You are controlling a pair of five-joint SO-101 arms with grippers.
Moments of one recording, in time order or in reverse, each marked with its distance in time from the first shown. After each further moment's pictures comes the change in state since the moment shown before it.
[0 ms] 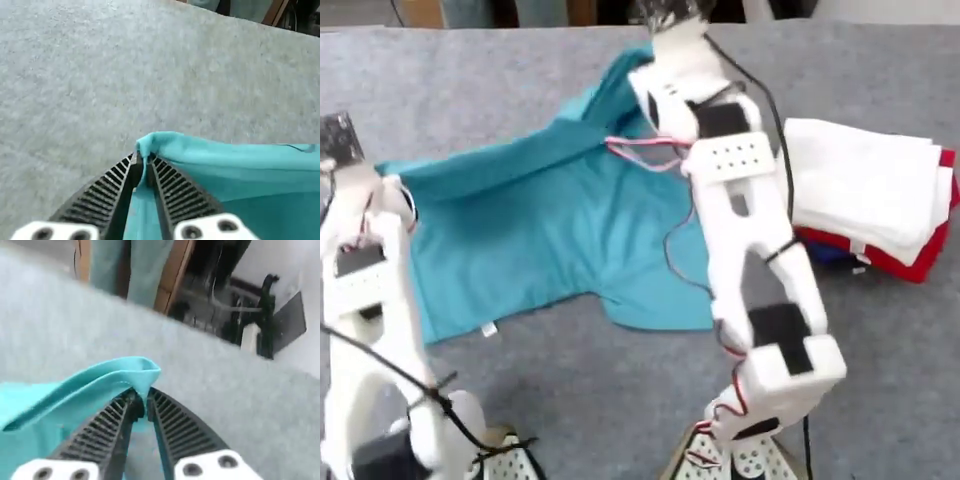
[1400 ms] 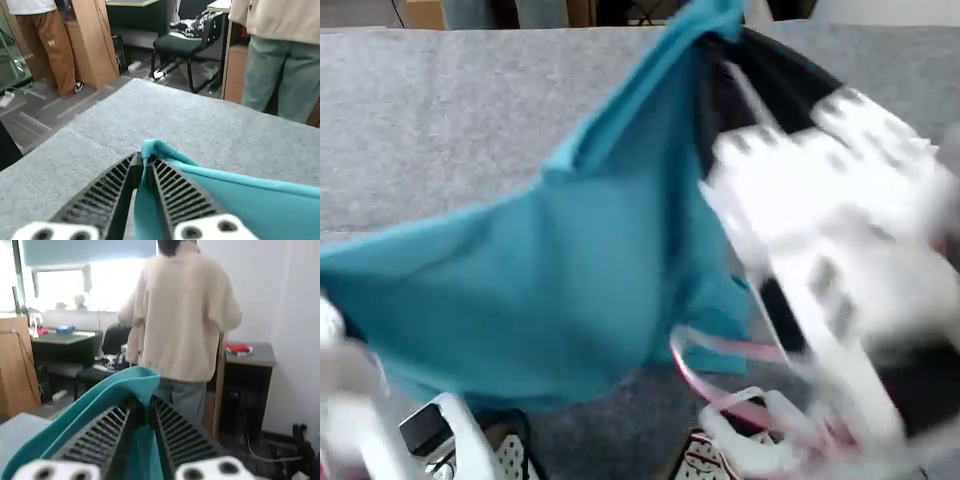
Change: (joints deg) left arm -16.2 -37.5 -43.2 66.0 -5.3; right arm -8.6 -39.8 -25.3 28.7 -19.0
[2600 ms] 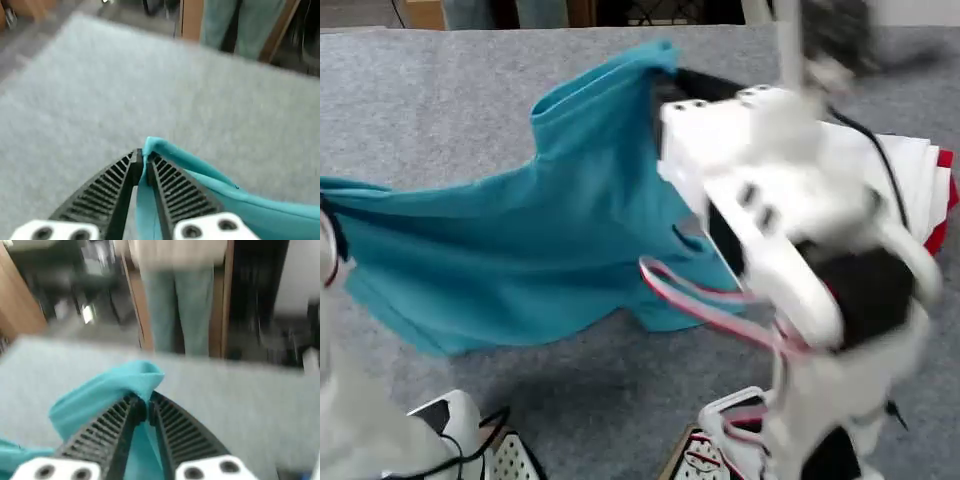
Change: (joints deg) left arm 10.6 29.8 -35.6 15.0 2.3; right arm -0.1 5.1 -0.6 12.0 -7.6
